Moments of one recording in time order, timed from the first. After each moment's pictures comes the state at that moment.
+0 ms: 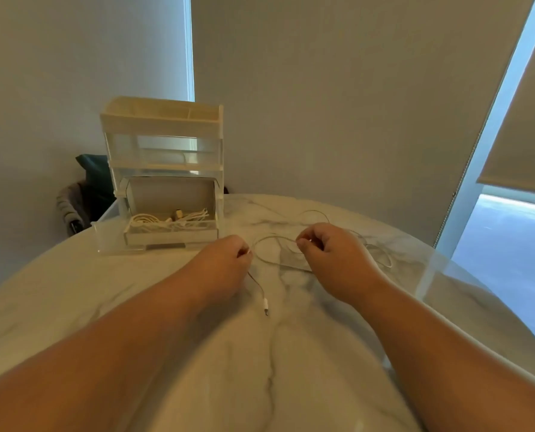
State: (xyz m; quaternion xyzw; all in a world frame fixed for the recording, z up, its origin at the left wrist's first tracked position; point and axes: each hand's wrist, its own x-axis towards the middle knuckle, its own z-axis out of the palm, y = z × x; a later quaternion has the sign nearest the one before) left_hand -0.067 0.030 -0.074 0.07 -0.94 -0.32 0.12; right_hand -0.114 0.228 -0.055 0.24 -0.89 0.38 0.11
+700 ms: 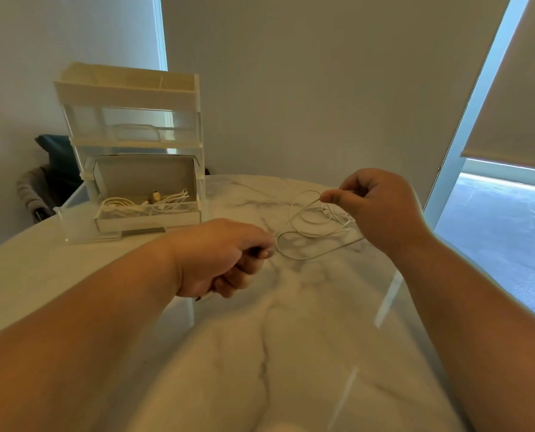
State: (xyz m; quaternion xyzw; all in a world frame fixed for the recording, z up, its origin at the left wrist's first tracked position) left_hand -0.044 0.048 -0.039 -0.03 -0.77 -0.60 -0.19; right_hand -0.141 0.275 -0.029 0.20 -0.84 0.43 0.26
